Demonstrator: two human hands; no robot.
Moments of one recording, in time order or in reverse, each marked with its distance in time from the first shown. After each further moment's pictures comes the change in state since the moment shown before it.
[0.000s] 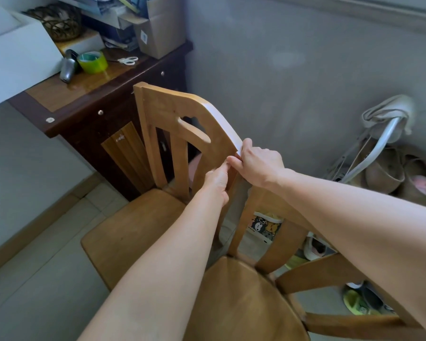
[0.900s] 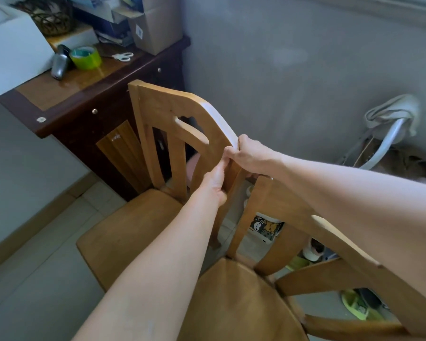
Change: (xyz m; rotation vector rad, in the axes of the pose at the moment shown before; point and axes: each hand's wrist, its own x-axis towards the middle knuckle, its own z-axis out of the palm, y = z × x) left_hand 0.011 0.006 0.002 -0.037 -0.105 -0.028; right_hand 0.032 -0.004 -0.019 0.431 -0.341 0.186
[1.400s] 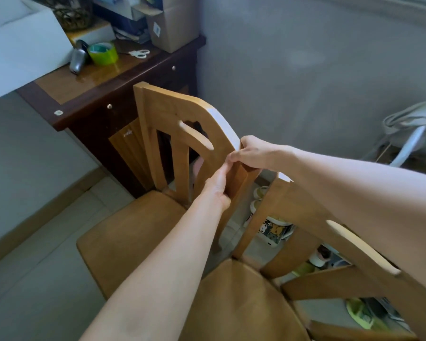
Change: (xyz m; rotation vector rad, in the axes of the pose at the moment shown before) left_hand -0.013 0.002 -0.024 -0.103 0.040 -0.054; right_hand 0.010 -0.026 -0.001 0.168 -0.162 -0.035
